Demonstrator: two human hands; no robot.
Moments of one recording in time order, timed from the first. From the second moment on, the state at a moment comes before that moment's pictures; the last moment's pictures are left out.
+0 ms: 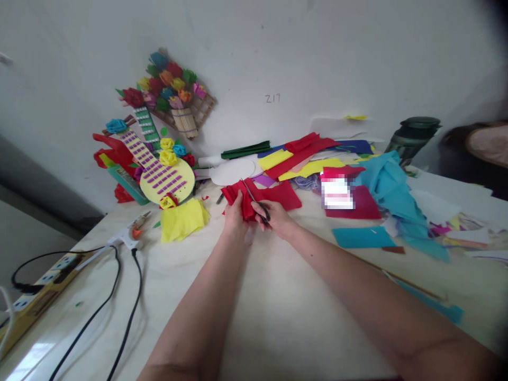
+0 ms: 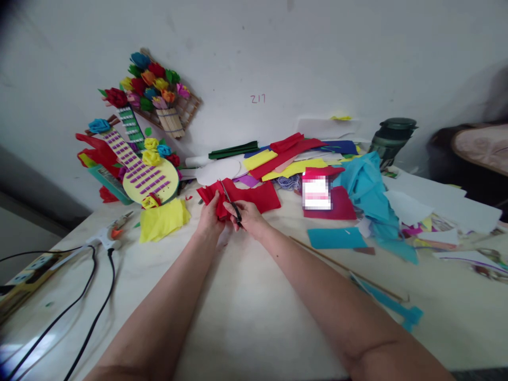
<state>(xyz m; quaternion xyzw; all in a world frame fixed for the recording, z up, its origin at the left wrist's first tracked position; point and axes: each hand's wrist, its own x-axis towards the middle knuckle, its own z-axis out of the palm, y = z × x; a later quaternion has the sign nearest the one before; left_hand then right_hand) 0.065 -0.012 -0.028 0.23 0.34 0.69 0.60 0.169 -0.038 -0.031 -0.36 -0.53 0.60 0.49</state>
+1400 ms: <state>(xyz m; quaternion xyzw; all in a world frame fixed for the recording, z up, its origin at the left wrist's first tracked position) 0.065 -0.019 -0.024 0.32 0.29 0.63 0.64 0.192 -0.033 -0.006 -0.35 -0.57 0.64 0.39</state>
